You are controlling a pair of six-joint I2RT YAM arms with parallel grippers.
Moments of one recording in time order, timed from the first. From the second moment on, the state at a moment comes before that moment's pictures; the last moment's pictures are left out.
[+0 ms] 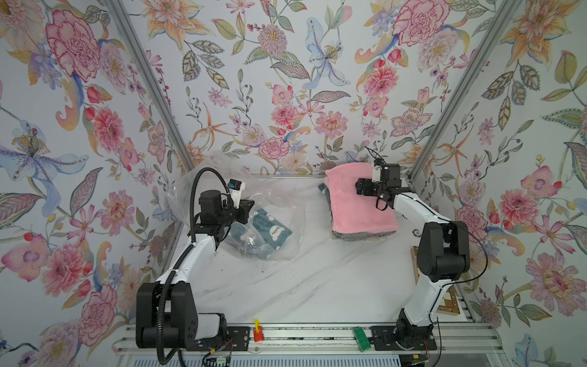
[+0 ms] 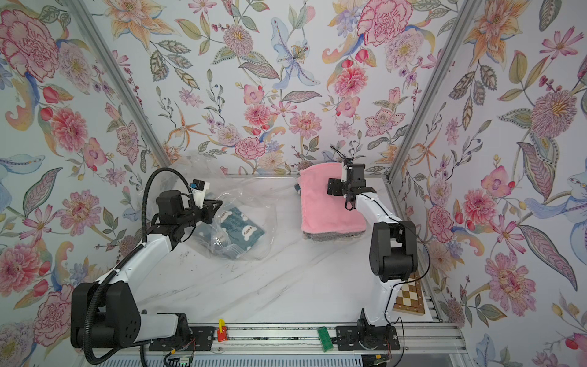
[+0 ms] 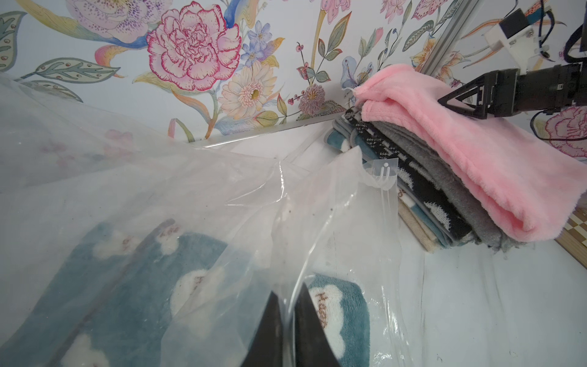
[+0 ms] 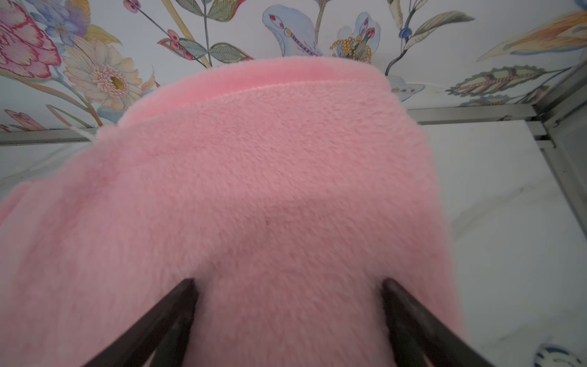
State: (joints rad) left arm -0.02 1.35 0.90 0.01 0.55 0.05; right arm 0.10 1.92 1.48 -0.20 -0.09 0.11
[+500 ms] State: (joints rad) left arm -0.02 1.35 0.90 0.01 0.55 0.05; right arm 0.20 1.19 0.95 0.20 -0.07 0.13
